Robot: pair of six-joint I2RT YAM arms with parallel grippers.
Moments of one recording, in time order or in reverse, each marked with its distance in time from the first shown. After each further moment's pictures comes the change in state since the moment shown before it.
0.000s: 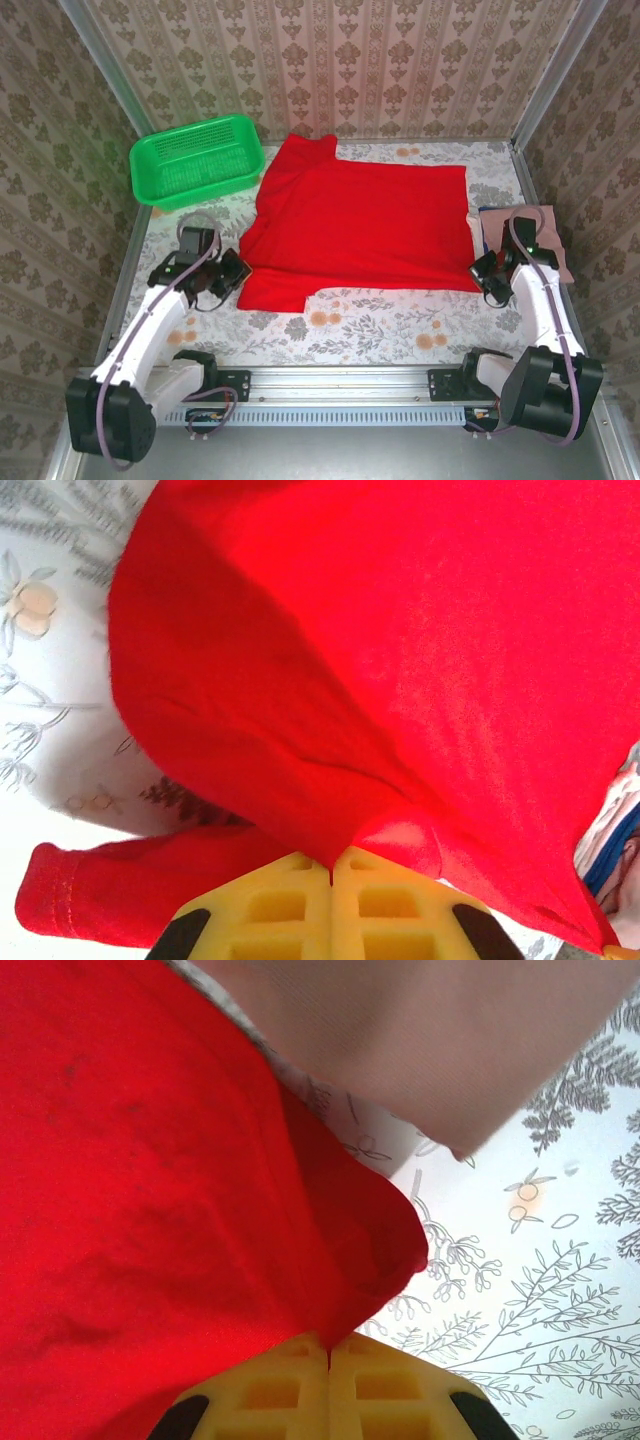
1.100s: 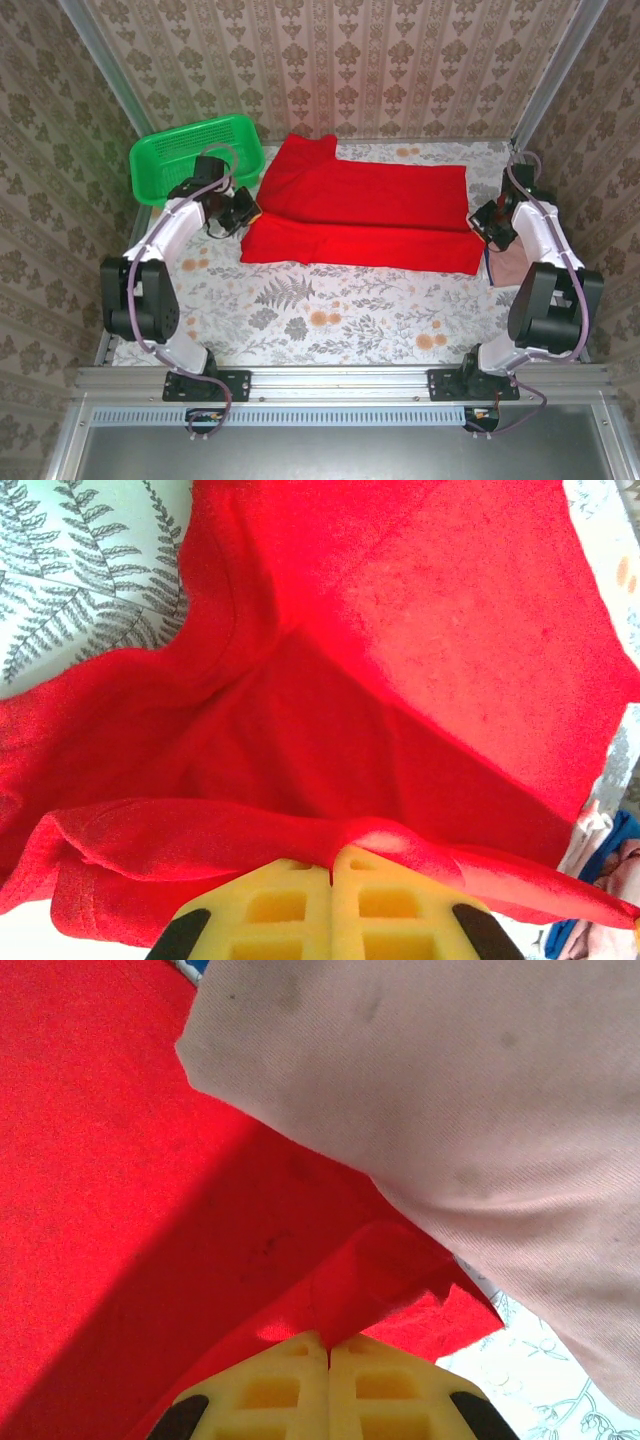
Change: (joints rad) left arm 0.051 0.640 0.560 0.041 0.075 0.192; right arm 0.029 0.456 0.414 0.068 0.011 -0.029
